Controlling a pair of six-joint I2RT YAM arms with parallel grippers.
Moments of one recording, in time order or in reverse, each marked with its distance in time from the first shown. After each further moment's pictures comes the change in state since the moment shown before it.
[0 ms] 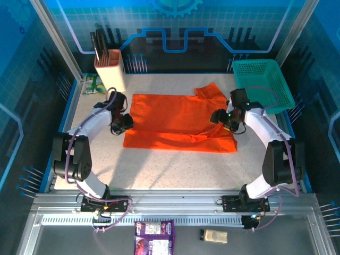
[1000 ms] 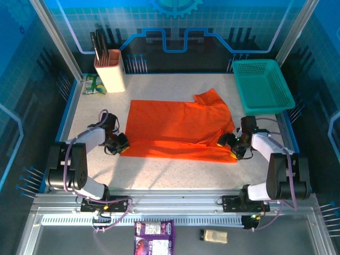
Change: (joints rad) left arm 0.123 -0.154 -0.387 0.157 0.158 -0.053; right arm -0.130 -0.192 -0.424 0.109 -0.065 0.116
